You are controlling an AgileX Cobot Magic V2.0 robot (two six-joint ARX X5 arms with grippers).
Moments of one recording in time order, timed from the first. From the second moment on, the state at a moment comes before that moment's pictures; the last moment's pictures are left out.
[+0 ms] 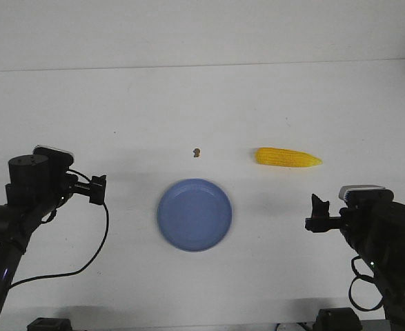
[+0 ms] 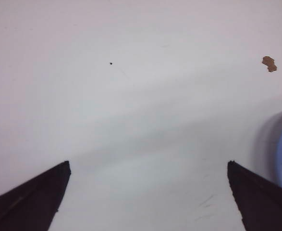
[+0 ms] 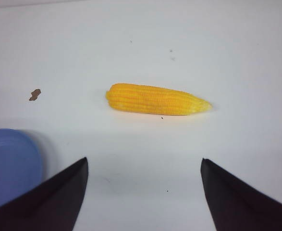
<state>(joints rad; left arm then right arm) -0.07 1.14 1.08 -0.51 0.15 0.18 0.01 0.69 0.99 -0.85 -0.13 0.12</state>
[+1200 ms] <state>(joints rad) -0.07 1.14 1.08 -0.48 0.15 0.18 0.08 1.62 1.29 -0.69 -0.15 -0.37</state>
